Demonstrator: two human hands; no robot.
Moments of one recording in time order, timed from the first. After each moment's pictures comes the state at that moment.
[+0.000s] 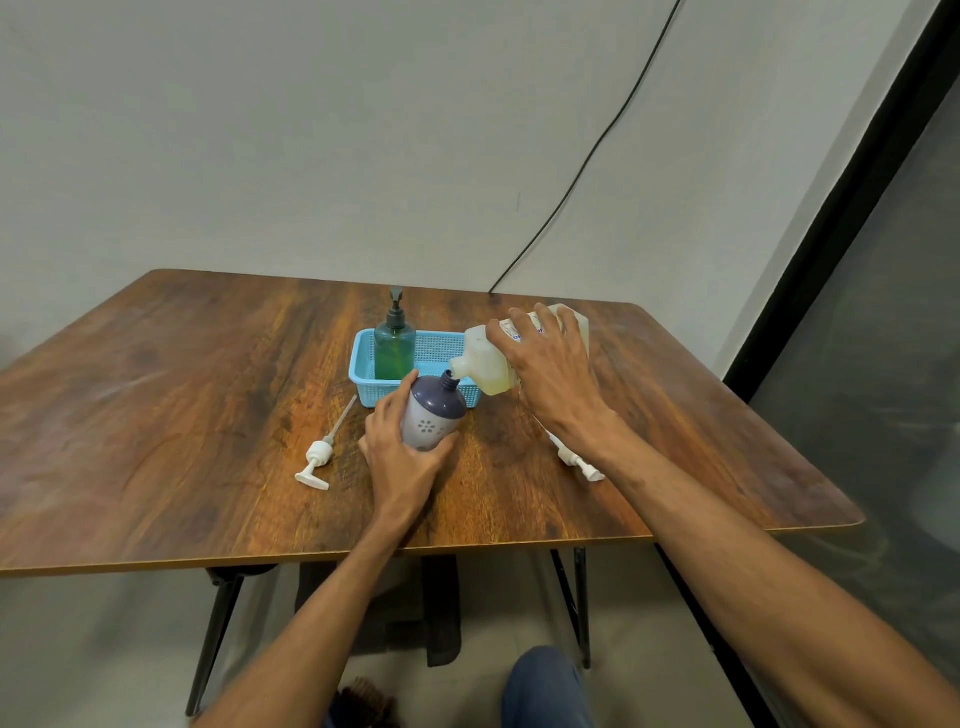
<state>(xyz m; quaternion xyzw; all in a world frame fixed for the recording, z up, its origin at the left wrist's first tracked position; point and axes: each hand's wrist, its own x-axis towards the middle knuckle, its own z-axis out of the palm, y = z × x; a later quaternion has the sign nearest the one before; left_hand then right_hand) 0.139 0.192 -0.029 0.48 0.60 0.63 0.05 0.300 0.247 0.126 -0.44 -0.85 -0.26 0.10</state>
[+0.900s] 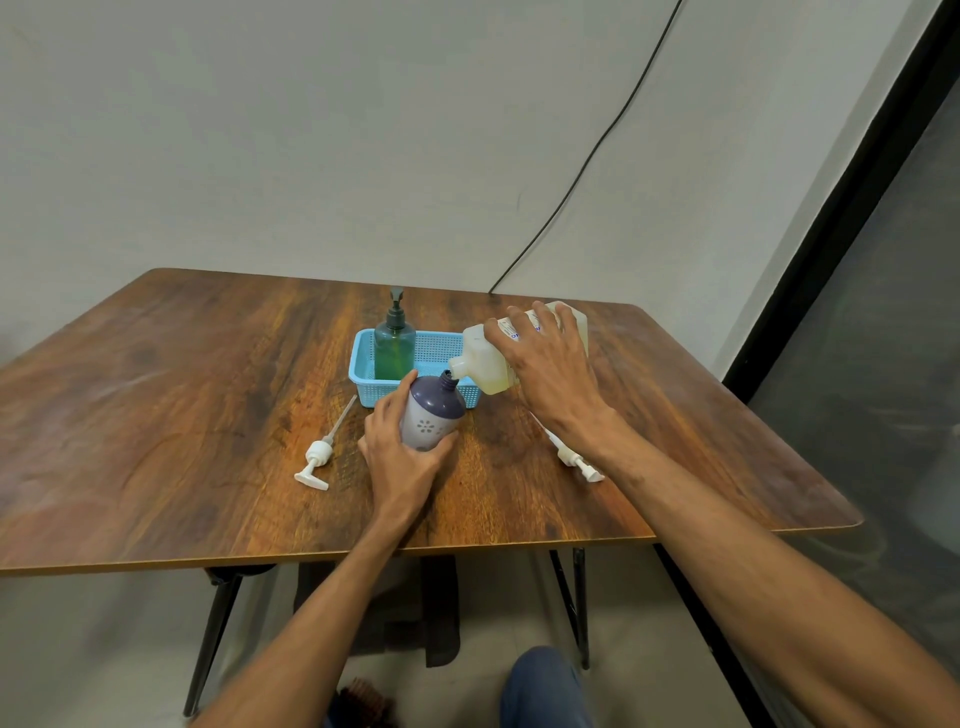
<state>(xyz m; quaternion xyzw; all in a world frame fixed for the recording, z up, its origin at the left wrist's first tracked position) 0.138 0.192 -0.029 0.48 0.60 0.63 0.05 0.299 0.248 0.128 -0.43 -0.85 -0.29 0.10</state>
